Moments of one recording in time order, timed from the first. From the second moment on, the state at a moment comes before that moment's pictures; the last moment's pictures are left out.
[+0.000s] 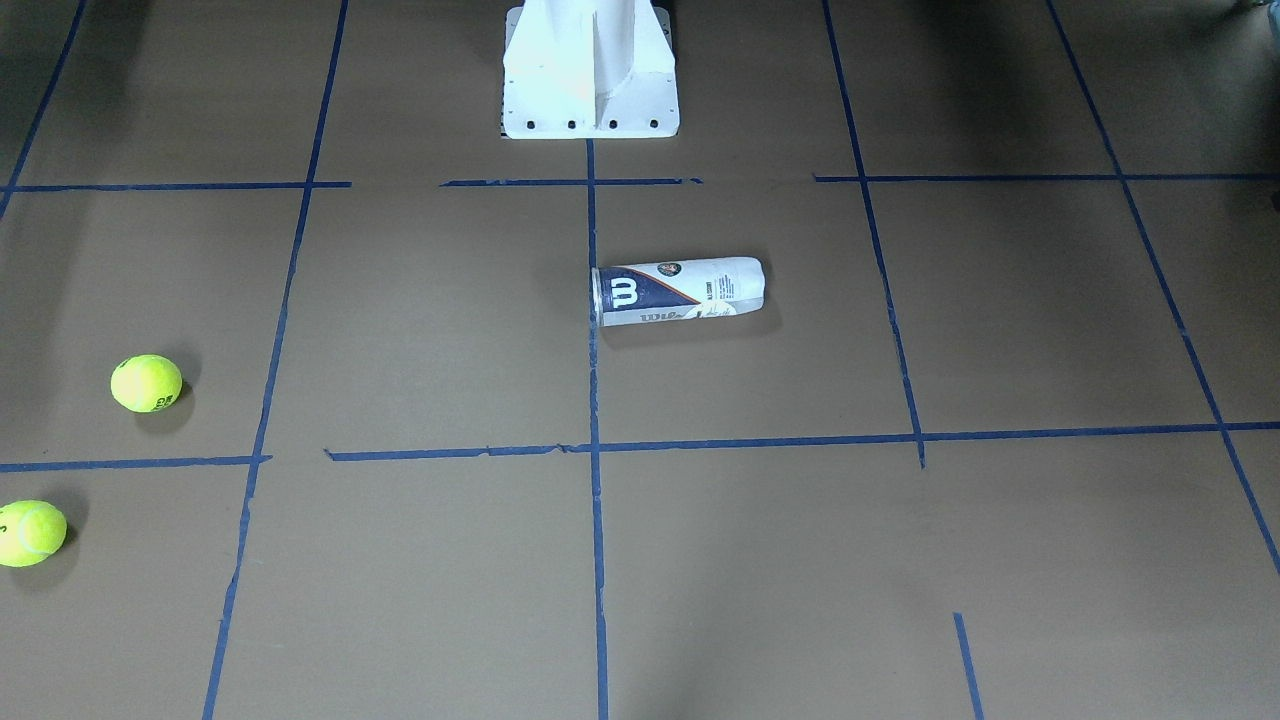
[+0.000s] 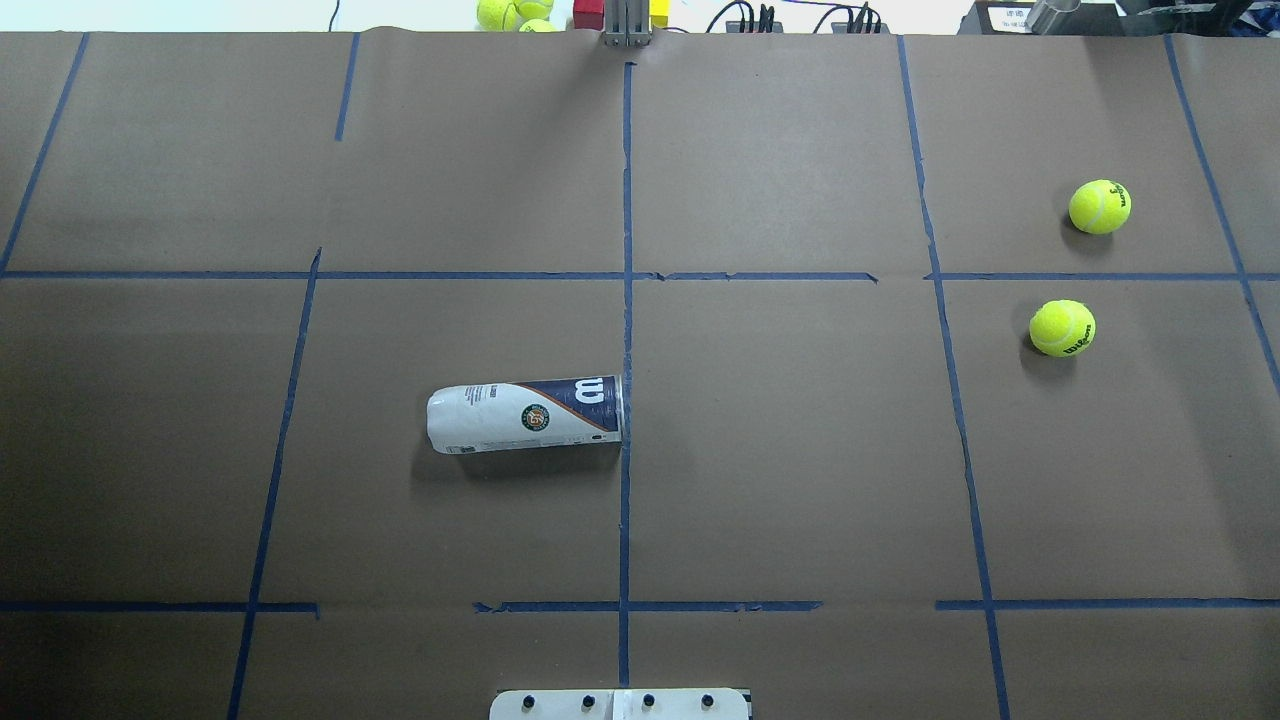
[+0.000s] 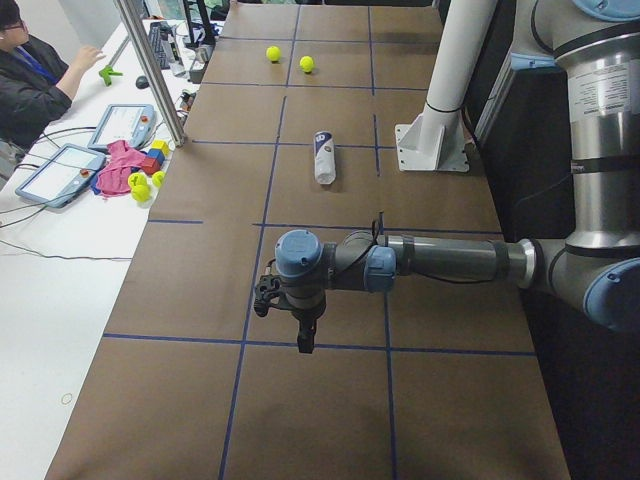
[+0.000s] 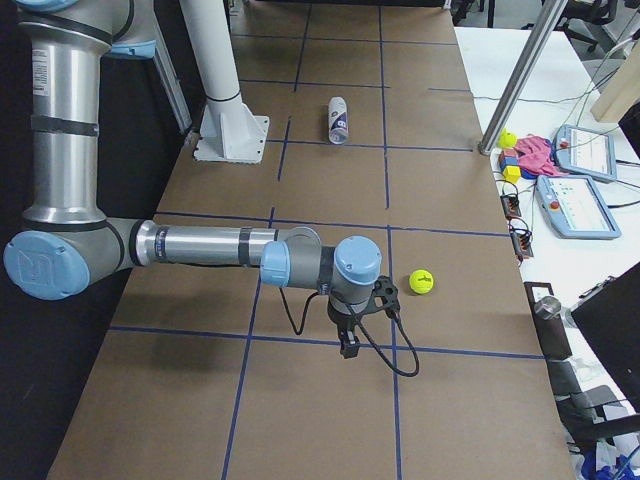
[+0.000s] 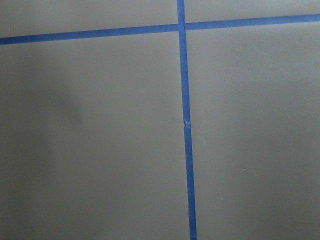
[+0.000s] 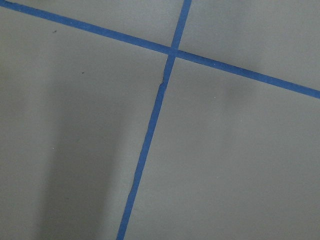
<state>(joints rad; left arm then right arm) -1.51 -1.39 -1.77 -1.56 -2.33 0.01 1.56 -1.67 1.68 -1.63 2.30 -0.29</state>
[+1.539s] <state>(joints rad) -1.44 -1.54 -1.83 -1.79 -2.35 -0.02 1.56 -1.66 1.68 -1.59 2.33 -0.28</state>
